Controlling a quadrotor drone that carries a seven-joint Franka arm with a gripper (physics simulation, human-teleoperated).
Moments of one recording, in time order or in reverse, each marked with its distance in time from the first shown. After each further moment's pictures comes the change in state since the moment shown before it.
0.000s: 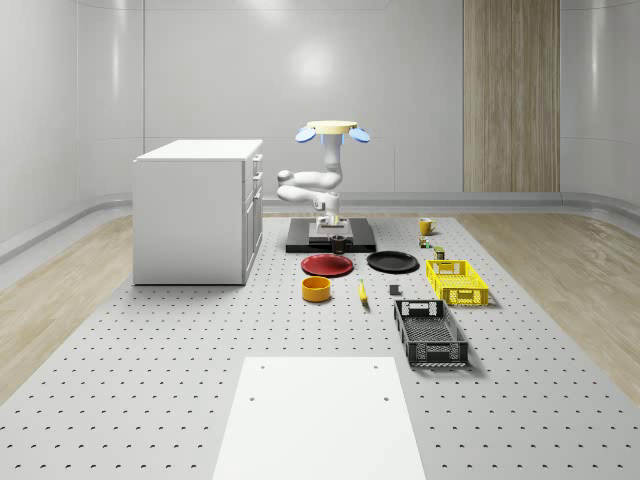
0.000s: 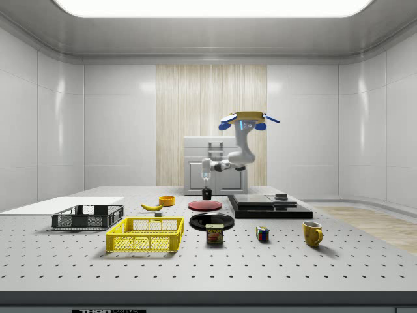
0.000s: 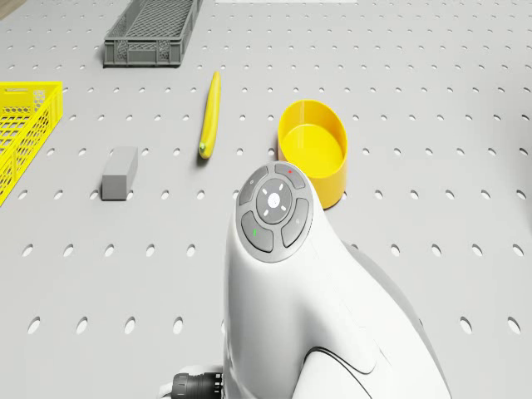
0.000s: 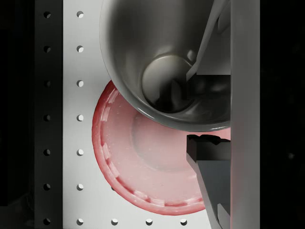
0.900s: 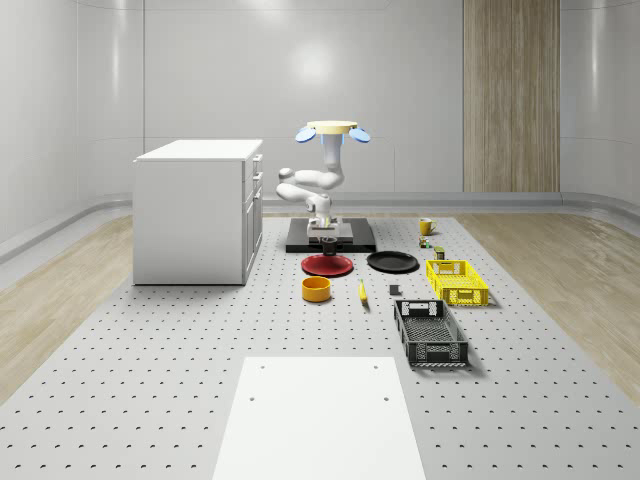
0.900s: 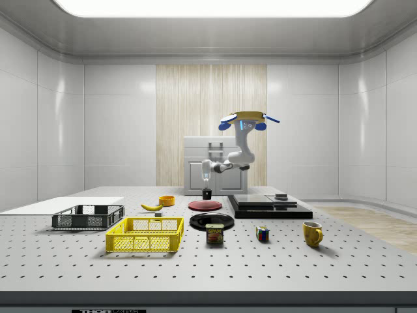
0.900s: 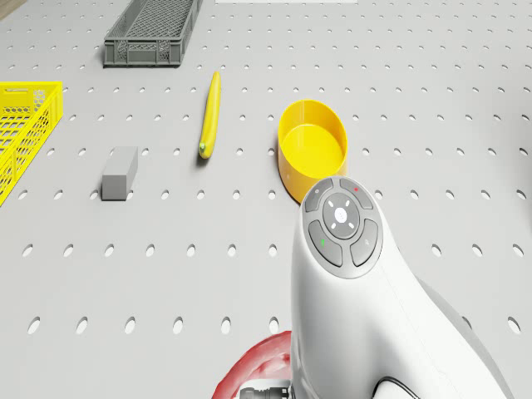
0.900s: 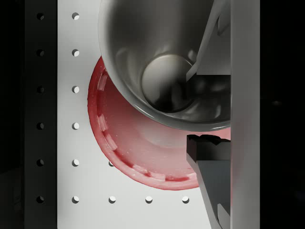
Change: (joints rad) arm 0.132 -0.038 -0.041 0.040 -0.023 0.062 -0.165
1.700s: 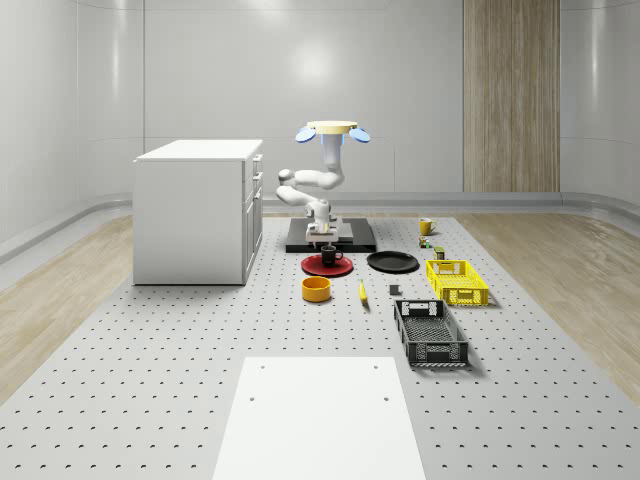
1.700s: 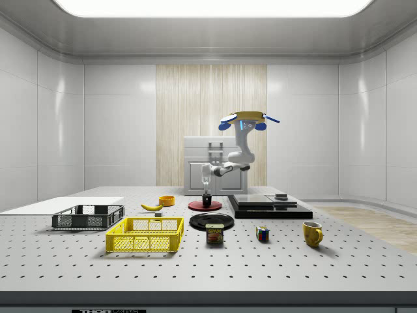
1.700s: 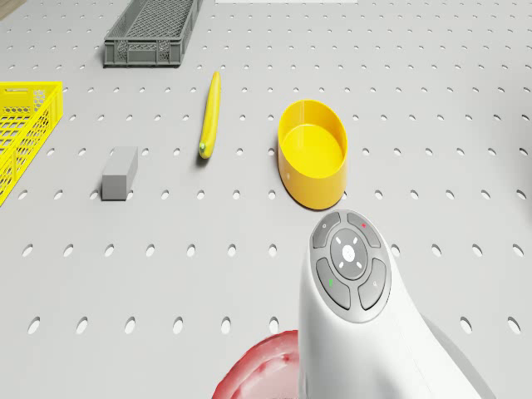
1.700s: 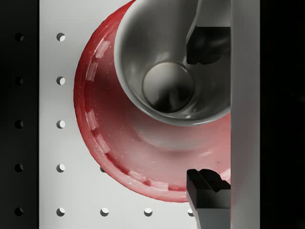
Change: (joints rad) arm -0.009 0.002 -0.074 0.034 -0.066 0.038 -0.013
